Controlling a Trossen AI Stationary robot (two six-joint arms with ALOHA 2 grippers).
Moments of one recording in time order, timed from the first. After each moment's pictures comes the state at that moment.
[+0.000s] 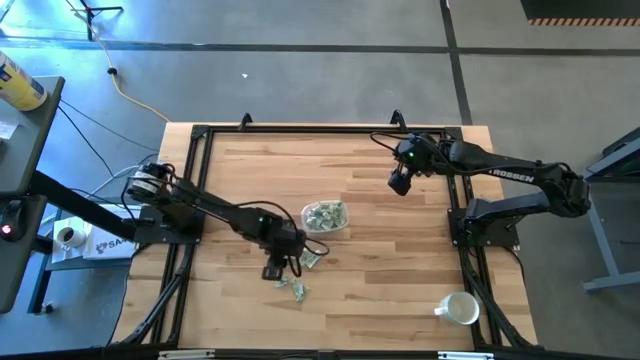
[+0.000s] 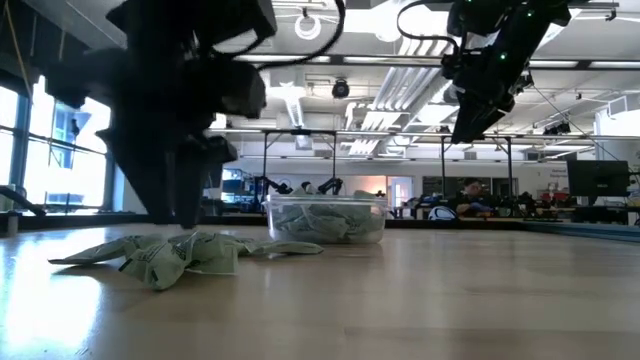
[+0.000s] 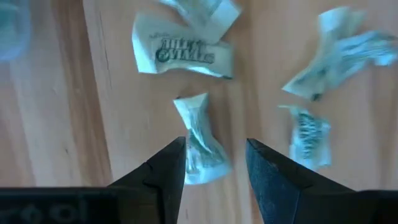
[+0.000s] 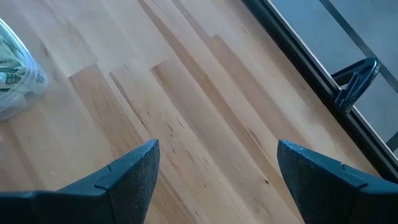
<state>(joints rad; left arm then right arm) -0.25 1.71 1.02 -0.57 0.09 -0.15 -0.42 1.13 0.88 -0.74 0.23 0.12</state>
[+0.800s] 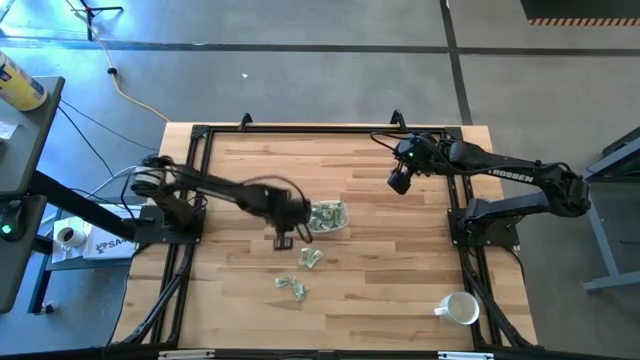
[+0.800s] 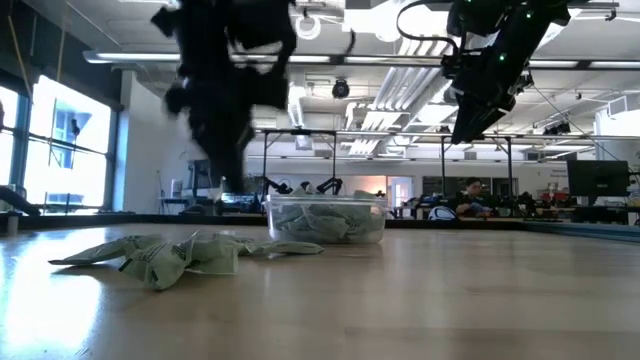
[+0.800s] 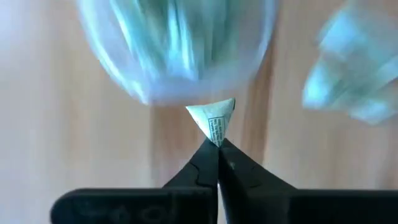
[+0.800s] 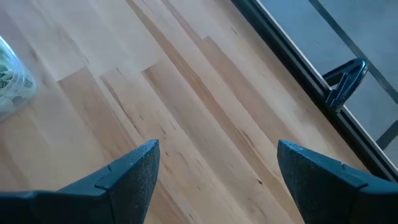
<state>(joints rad) -0.04 1.68 1.08 -0.67 -0.08 -0.09 -0.42 1.13 0.88 -0.73 0.27 0.13</state>
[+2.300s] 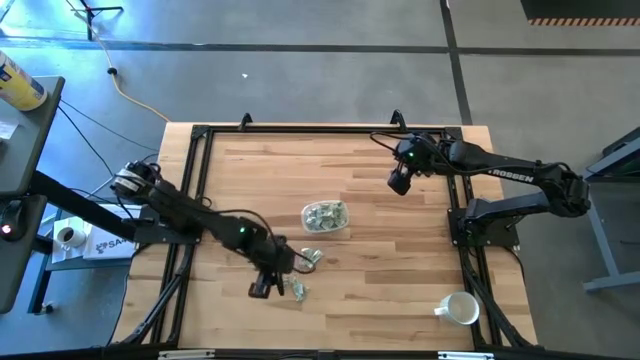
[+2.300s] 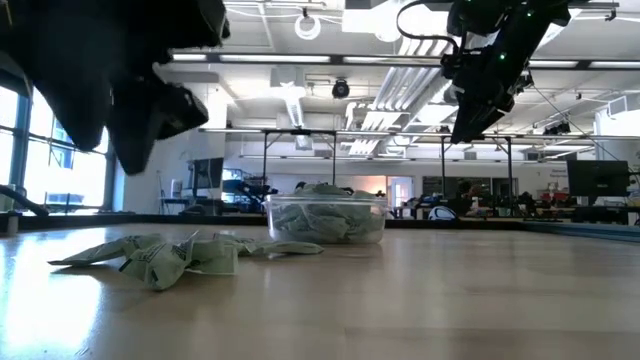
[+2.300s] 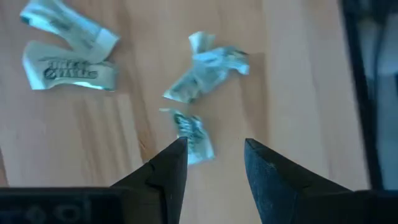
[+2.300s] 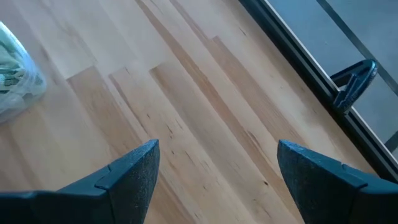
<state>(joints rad) -0.39 1.58 0.98 -0.50 0.16 -0.27 -0.42 1.13 0.88 -0.73 0.24 0.12</state>
